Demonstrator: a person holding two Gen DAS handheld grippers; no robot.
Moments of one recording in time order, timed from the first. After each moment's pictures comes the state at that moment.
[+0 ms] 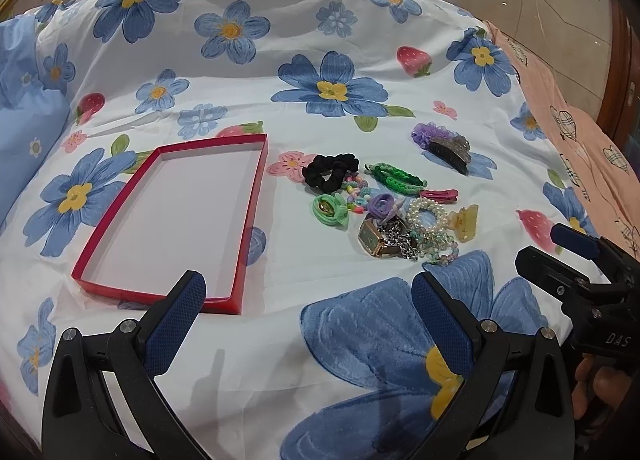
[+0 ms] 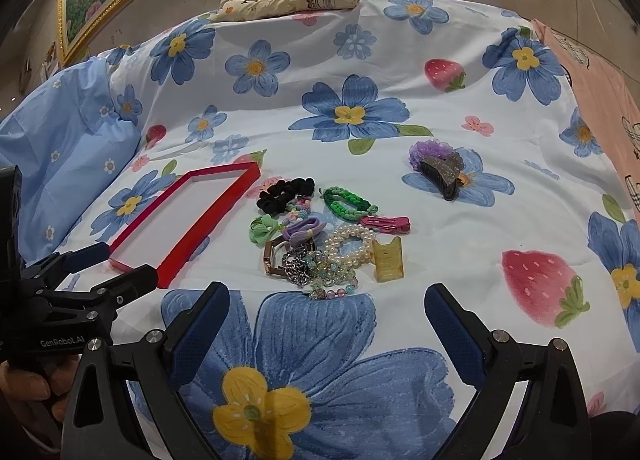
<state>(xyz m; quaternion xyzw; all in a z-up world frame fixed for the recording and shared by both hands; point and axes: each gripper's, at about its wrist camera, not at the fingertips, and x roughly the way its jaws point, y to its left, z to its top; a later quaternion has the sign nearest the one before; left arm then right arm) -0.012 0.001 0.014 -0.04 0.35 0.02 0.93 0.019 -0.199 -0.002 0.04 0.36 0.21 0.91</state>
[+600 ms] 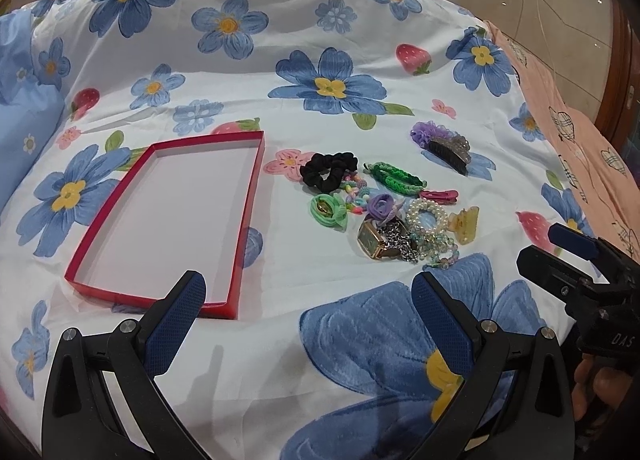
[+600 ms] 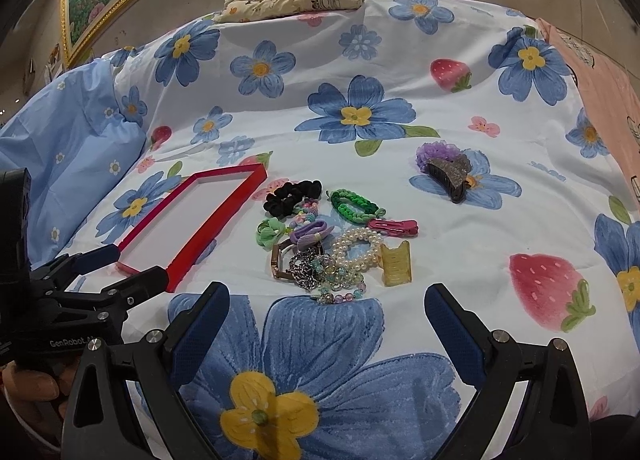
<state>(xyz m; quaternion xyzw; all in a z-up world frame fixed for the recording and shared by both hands) -0.008 0.002 0.013 -0.04 0.36 0.02 0.93 0.024 -0.194 0.000 0.05 0.36 0.22 0.90</state>
